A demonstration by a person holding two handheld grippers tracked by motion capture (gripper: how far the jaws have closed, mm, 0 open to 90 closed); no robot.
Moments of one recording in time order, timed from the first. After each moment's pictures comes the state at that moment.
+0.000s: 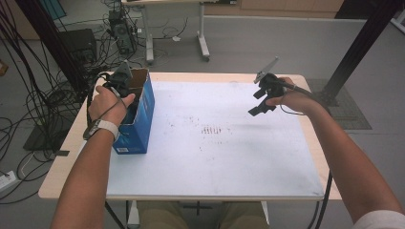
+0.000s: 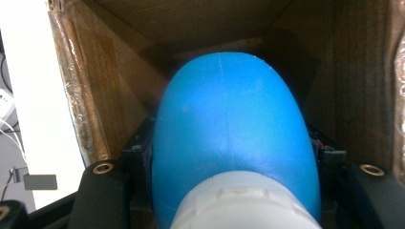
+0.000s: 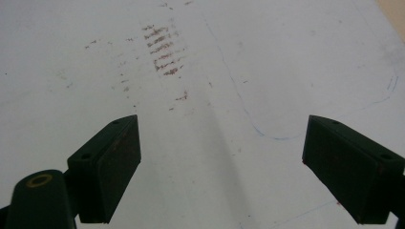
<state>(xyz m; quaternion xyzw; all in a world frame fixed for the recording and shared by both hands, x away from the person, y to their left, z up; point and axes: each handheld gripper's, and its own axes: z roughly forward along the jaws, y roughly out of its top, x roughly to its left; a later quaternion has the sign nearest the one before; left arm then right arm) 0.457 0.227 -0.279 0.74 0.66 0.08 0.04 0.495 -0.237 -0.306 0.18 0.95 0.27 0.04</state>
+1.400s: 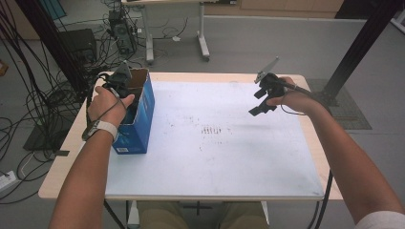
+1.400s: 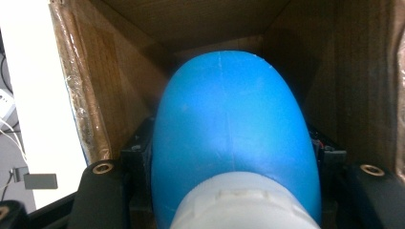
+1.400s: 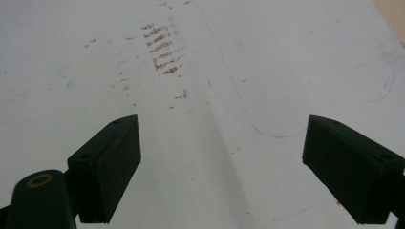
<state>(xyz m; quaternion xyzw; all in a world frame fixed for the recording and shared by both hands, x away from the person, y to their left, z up) 0.455 0.228 -0.279 0.74 0.66 0.08 0.04 0.493 -0.238 -0.304 0.18 0.95 0.27 0.05</state>
